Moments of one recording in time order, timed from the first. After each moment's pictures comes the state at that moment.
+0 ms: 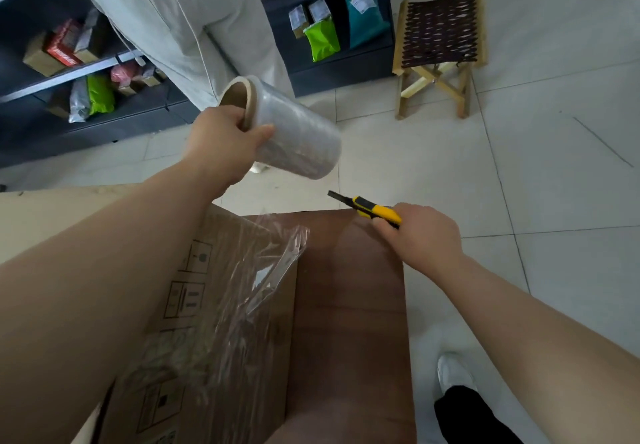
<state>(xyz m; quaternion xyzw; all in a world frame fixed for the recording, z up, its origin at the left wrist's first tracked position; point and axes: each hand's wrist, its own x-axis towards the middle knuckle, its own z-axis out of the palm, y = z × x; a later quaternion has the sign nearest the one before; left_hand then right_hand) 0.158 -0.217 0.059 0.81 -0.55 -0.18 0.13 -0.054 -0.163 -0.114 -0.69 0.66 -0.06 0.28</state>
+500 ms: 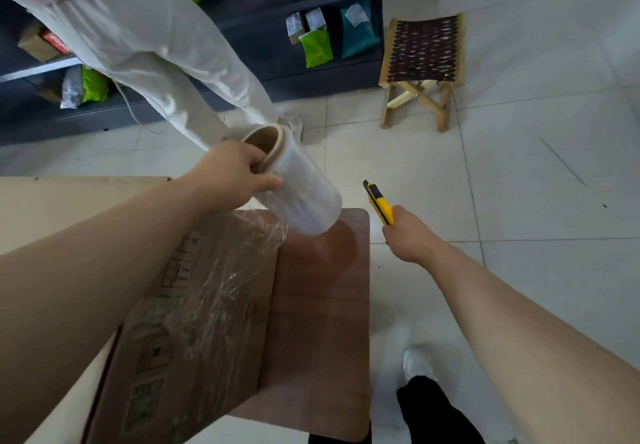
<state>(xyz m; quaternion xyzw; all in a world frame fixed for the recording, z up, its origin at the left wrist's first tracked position) 0.126 -0.180 0.091 0.73 -0.65 -0.20 -0.07 -0.096 -0.167 -0.096 -0.57 0.65 -0.03 0.50</state>
